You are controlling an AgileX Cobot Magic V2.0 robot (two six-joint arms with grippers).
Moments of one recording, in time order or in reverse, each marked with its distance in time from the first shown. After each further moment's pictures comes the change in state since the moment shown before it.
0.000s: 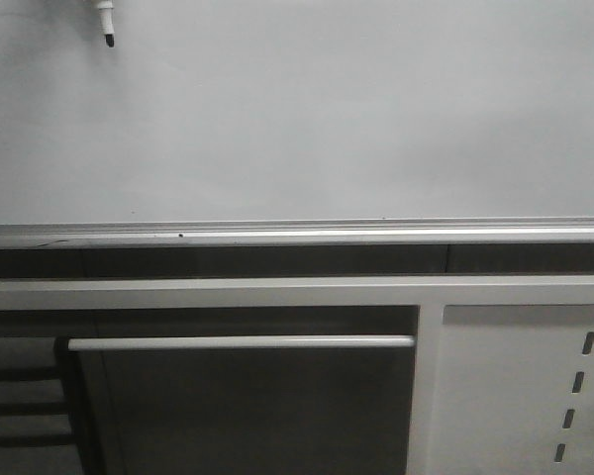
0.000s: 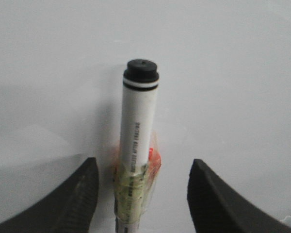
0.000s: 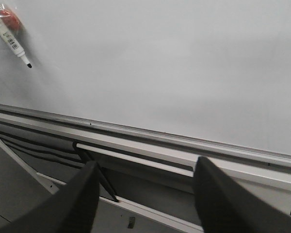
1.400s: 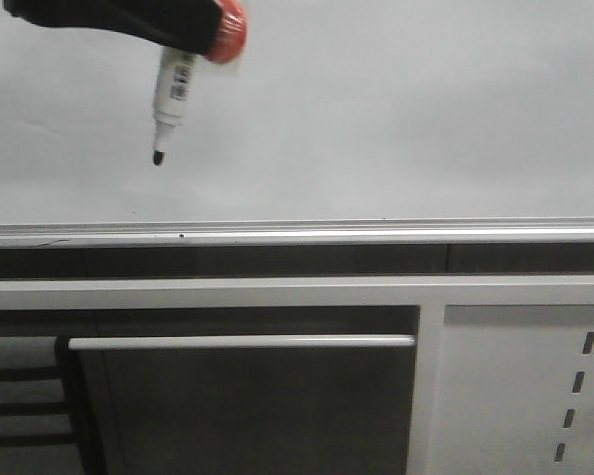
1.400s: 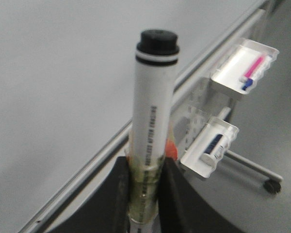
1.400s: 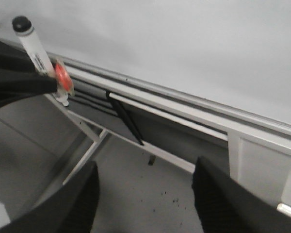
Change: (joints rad) left arm -0.179 -0.004 -0.002 0.385 0.441 0.000; right arm 0.000 0.185 -0.261 0.000 0.351 -0.021
